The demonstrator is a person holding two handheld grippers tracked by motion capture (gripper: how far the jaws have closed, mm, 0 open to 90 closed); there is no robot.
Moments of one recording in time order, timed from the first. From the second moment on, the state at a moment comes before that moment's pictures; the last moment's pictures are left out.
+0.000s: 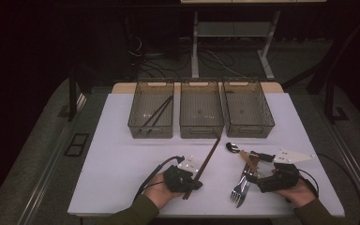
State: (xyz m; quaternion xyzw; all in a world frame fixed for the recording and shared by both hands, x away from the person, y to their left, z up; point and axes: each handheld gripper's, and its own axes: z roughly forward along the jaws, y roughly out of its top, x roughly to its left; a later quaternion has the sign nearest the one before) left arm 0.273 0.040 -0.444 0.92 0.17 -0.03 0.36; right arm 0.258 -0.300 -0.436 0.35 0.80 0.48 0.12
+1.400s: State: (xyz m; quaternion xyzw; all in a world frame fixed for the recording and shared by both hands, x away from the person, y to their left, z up) left arm 0.289 0.067 -0.434 0.91 0.22 0.02 0.34; right arm 0.258 -0.300 -0.436 0.35 0.80 0.48 0.12
